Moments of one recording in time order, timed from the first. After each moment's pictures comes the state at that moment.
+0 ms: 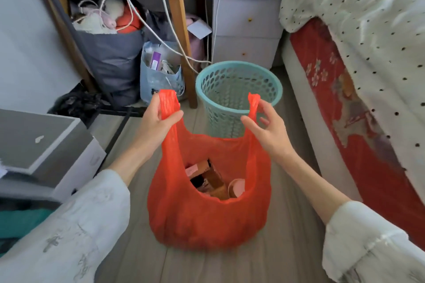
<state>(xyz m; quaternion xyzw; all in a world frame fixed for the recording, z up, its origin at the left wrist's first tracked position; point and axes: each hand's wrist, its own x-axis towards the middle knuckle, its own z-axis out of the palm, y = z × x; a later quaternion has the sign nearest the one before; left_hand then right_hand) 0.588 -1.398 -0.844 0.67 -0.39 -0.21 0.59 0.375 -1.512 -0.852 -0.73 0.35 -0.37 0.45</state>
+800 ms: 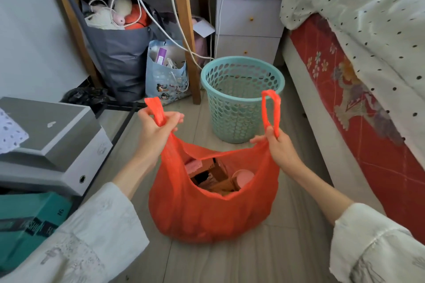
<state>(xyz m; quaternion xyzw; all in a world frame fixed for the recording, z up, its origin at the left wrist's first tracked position) 0.570 -1.349 -0.887 0.63 -0.33 -0.21 0.67 0.344 -1.486 -0.920 -0.69 0.47 -0.30 0.45</state>
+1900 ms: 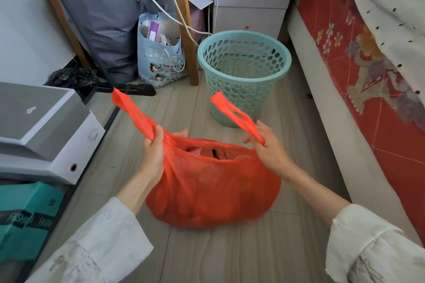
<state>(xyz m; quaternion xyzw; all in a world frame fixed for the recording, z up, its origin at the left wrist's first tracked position) 0.567 -1.349 -0.977 0.58 -0.15 -0.36 0.72 0.357 -1.475 -0.959 -0.79 0.41 -0.23 0.40</state>
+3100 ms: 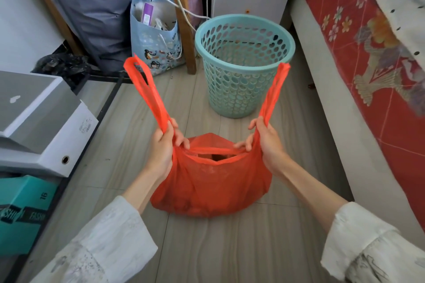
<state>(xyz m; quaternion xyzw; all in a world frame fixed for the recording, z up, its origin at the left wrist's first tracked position) 0.549 -1.357 -0.986 0.56 -0.22 -0.38 0.70 0.373 -1.468 -0.966 -0.45 0.42 -0.31 0.73</state>
